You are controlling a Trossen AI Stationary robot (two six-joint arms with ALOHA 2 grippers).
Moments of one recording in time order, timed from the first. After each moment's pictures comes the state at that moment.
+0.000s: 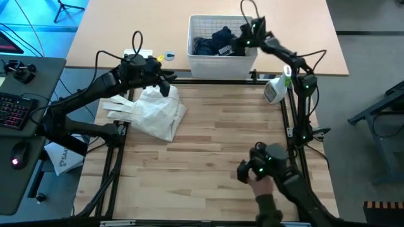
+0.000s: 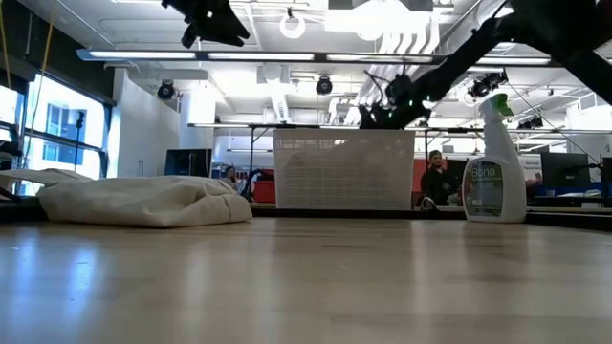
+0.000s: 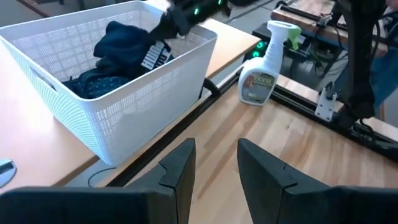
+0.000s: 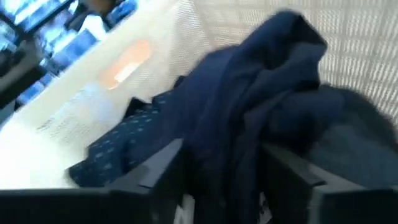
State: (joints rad) left arm 0.52 1.13 1.21 -0.47 -0.04 -0.15; right arm -1.12 2.13 1.80 -0.16 -0.53 0.20
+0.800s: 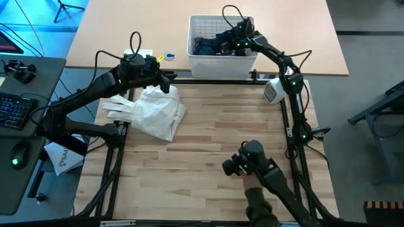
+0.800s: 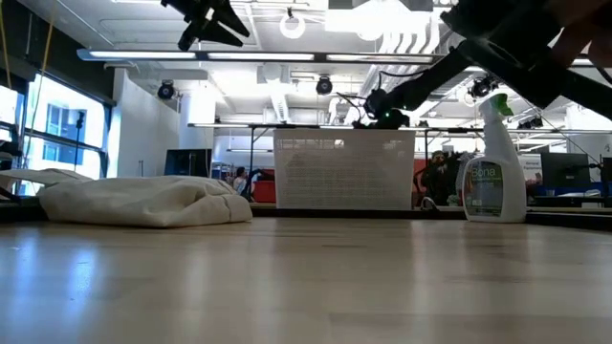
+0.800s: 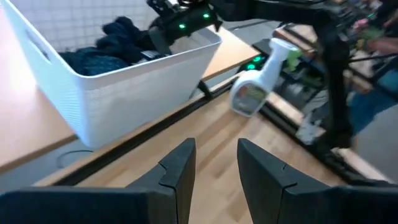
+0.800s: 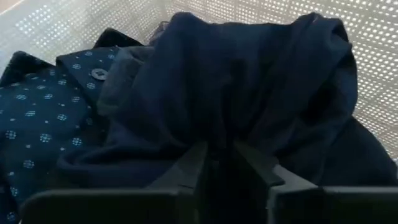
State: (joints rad) left arm 0.52 1.13 1.21 -0.47 -0.04 -0.35; right arm -1.05 2.34 2.11 -0.45 -0.24 0.01
